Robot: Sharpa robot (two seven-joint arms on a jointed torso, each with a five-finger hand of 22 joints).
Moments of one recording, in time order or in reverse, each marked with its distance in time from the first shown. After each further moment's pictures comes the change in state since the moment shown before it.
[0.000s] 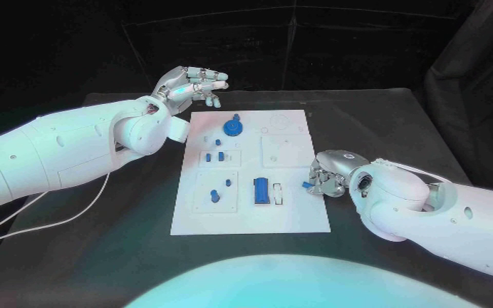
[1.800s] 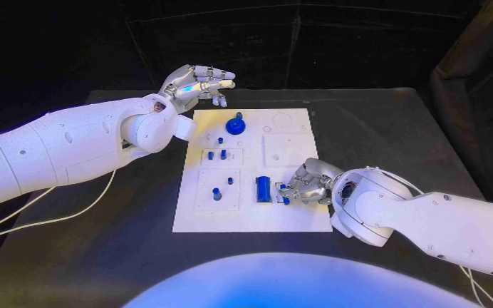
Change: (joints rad) left arm -0.001 0.010 0.000 0.006 0.000 0.000 -0.004; left_hand 0.000 0.000 -0.003 0.003 0.000 0.000 0.000 0.000 0.000 0.000 0.000 0.004 0.000 0.000 0.000 0.000 -0.002 0.000 0.000 0.000 -0.004 -0.002; right arm -0.009 0.095 -0.007 0.000 0.488 -0.168 0.009; right_hand -0.289 -0.137 0.304 0.040 0.124 0.070 -0.017 0.000 0.047 0.065 -0.011 0.031 0.042 0.004 -0.004 0.027 0.054 0.000 0.011 -0.011 0.009 0.025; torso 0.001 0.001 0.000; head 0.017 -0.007
